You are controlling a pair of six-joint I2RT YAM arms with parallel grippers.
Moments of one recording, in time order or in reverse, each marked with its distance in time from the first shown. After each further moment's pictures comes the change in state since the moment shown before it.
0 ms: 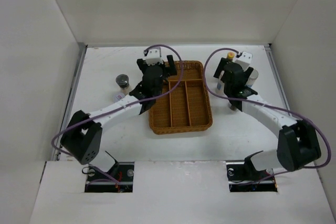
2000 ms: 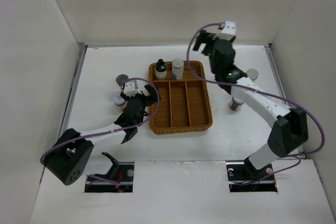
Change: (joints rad) left arm 0.057 -0.303 -0.658 0.355 0.071 -0.261; right arm 0.185 0.272 0.462 0.099 -0.146 -0.135
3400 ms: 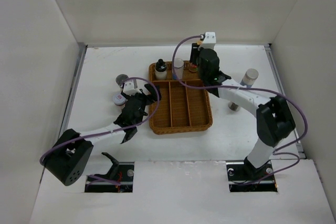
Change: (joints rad) left arm 0.007 -0.003 0.000 0.050 0.056 -0.014; right arm -0.018 0.061 -0.096 0.148 0.027 -0.161
